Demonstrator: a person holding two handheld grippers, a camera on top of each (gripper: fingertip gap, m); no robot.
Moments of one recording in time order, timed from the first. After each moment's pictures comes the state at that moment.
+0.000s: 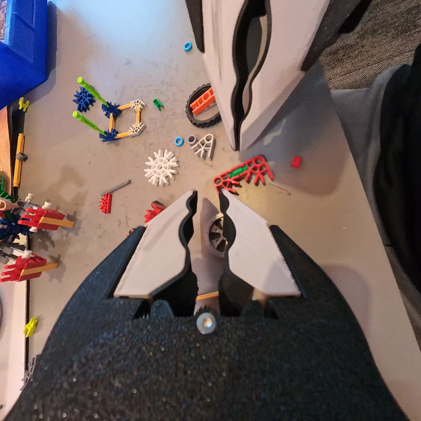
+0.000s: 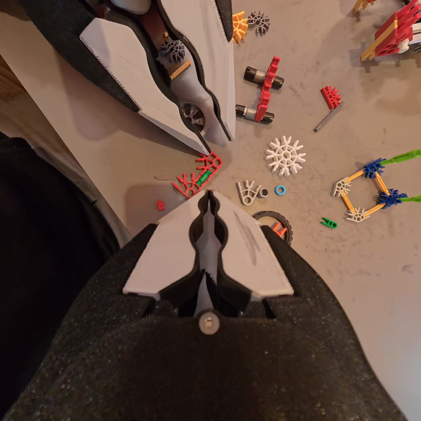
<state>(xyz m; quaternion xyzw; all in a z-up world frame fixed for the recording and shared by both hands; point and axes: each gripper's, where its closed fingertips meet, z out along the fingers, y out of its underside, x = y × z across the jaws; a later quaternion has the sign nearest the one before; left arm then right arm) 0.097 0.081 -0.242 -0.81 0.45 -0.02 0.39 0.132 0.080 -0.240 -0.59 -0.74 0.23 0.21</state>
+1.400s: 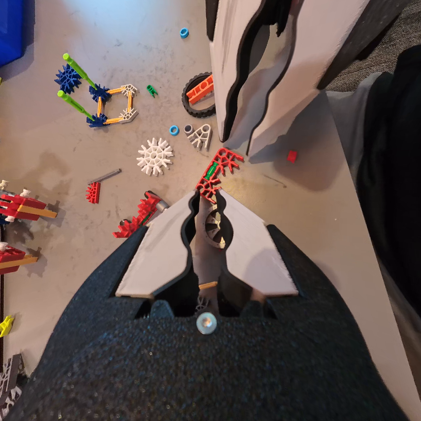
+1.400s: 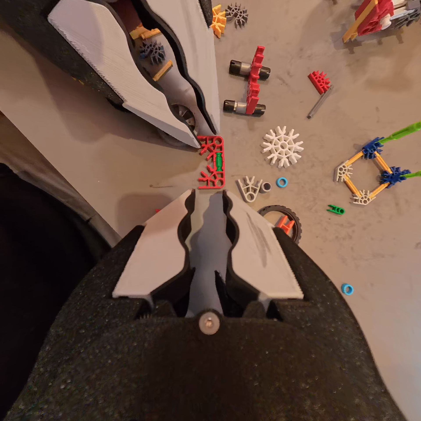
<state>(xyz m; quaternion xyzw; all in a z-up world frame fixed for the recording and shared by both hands) 0.092 0.075 -0.245 -0.82 0.43 -0.05 0.36 0.130 0.080 -0.247 -0.63 -0.70 0.21 0.24</state>
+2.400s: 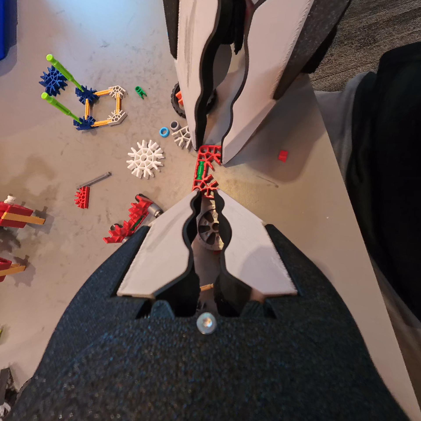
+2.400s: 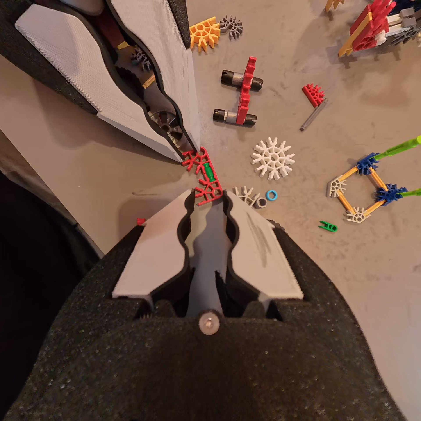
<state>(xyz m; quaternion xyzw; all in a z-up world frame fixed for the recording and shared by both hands) 0.097 0.071 -0.249 -0.82 0.44 -0.07 0.36 0.118 0.091 -0.252 -0.61 -0.71 0.24 0.25</state>
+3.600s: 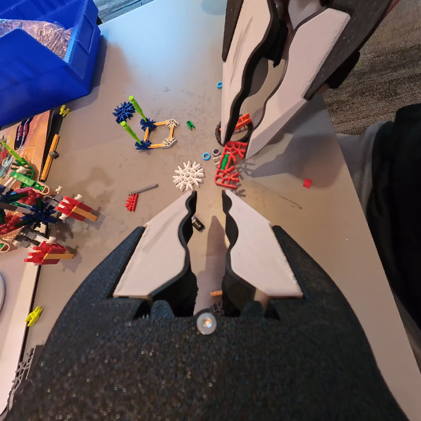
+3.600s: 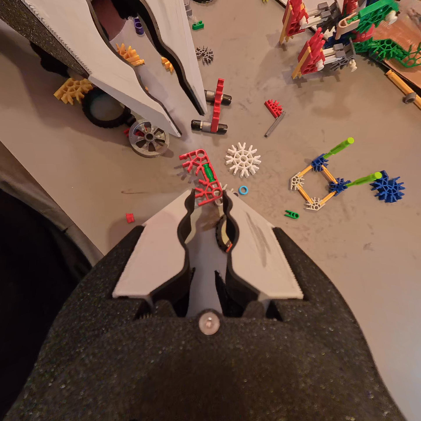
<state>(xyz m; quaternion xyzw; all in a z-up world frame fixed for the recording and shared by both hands) 0.084 0.091 -0.212 -0.80 0.39 -0.06 0.44 0.126 0.109 -0.228 -0.61 -0.69 0.24 0.29</state>
